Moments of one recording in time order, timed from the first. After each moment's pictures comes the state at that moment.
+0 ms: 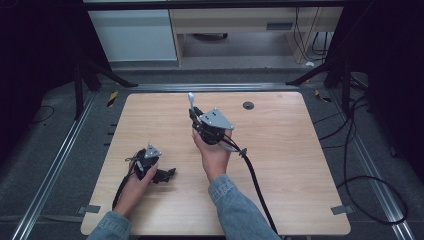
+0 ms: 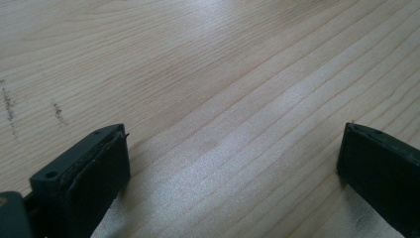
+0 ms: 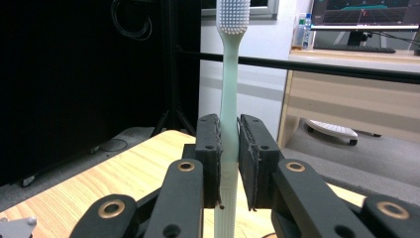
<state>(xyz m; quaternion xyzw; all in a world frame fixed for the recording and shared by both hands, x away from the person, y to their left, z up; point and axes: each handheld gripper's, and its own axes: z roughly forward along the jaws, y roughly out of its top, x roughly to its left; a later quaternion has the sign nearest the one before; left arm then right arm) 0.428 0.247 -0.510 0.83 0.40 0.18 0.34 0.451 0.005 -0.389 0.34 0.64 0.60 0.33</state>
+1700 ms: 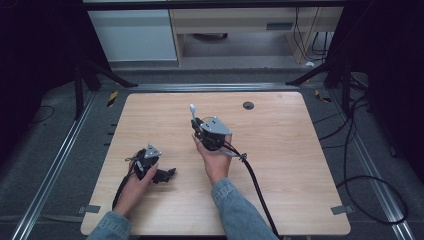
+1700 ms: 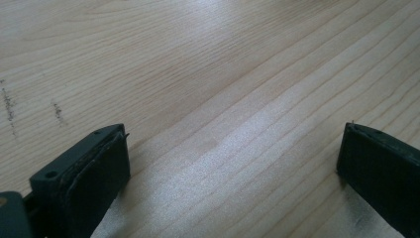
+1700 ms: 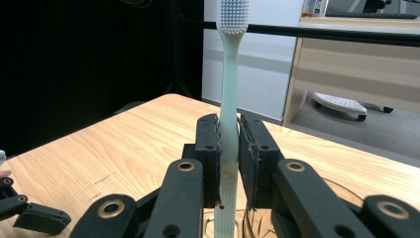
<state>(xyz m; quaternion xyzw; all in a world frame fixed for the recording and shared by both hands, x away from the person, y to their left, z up) 0.428 0.247 -0.510 0.83 0.40 0.18 0.34 0.463 0.003 -0.436 0.35 0.67 0.57 0.31</state>
